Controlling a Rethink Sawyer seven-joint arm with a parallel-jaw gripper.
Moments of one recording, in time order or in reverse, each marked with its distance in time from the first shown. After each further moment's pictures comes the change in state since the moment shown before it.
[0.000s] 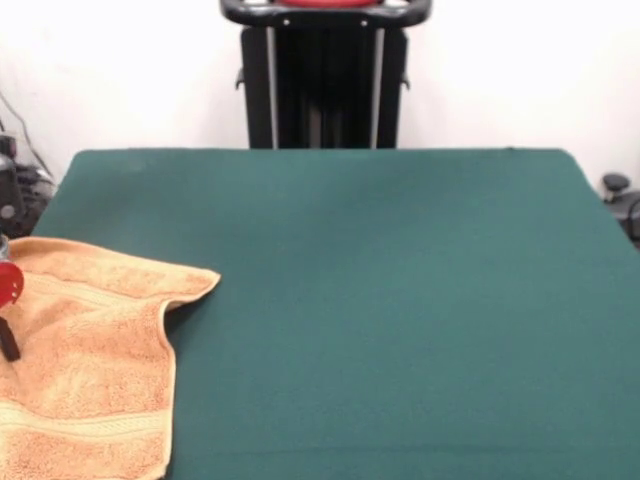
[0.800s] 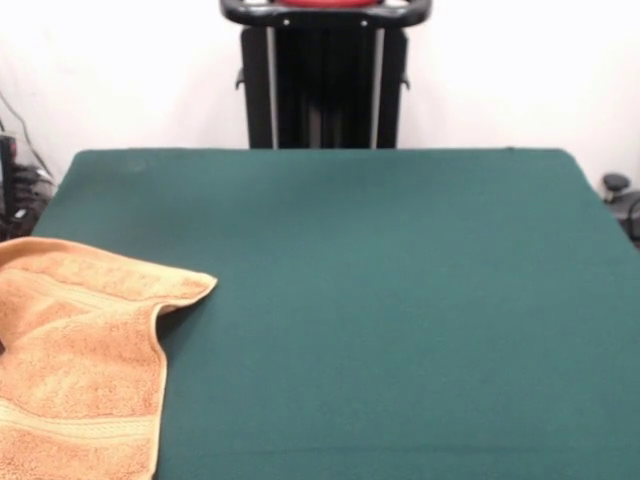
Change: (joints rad) arm -0.137 0.048 0.117 -0.003 0.159 0.094 -0.067
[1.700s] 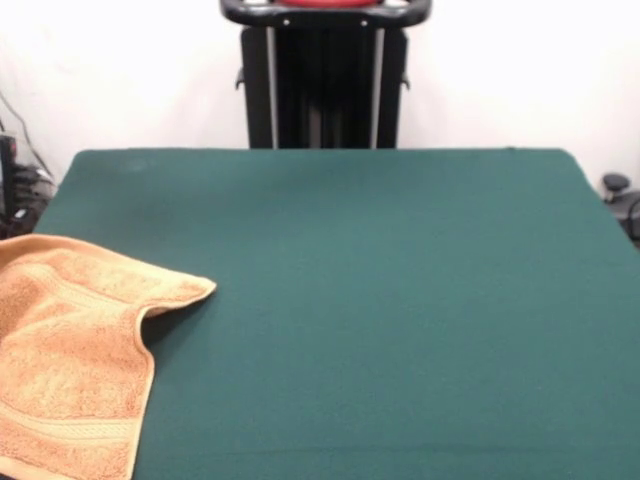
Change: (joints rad) arm -0.048 0.028 0.035 -0.002 0.033 0.033 0.000
